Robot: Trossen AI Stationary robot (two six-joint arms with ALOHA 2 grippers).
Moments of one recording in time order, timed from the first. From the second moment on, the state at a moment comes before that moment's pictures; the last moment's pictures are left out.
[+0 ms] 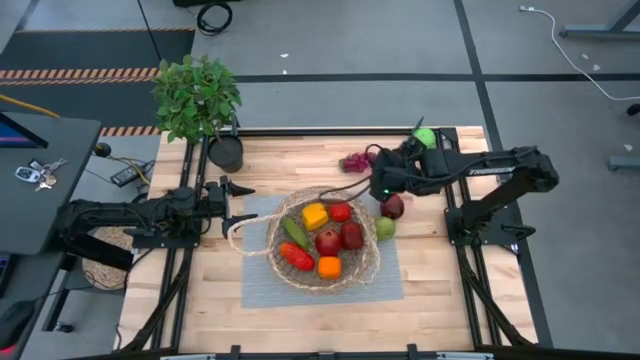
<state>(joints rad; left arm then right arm) 0.07 0.25 0.01 0.16 -0.12 -0.12 0.04 1.40 1.38 -1.24 0.73 0.53</state>
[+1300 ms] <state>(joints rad) 0.07 0.25 0.01 0.16 -0.12 -0.12 0.09 1.09 0.51 -0.54 0.49 0.71</state>
